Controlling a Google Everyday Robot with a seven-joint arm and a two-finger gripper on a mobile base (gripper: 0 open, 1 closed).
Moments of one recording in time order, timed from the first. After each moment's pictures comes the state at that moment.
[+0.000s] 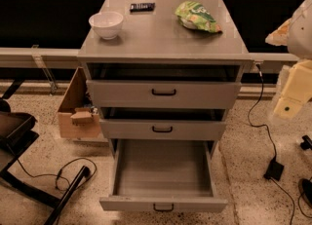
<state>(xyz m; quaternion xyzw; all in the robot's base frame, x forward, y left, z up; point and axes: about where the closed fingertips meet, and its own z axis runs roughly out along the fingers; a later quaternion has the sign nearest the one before) 0.438 -0.217 0.976 -0.60 0.78 -0.03 0.16</state>
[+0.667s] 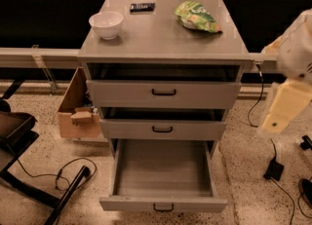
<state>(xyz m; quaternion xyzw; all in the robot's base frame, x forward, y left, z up) 0.433 -0.210 0.954 -0.59 0.79 -0.05 0.16</state>
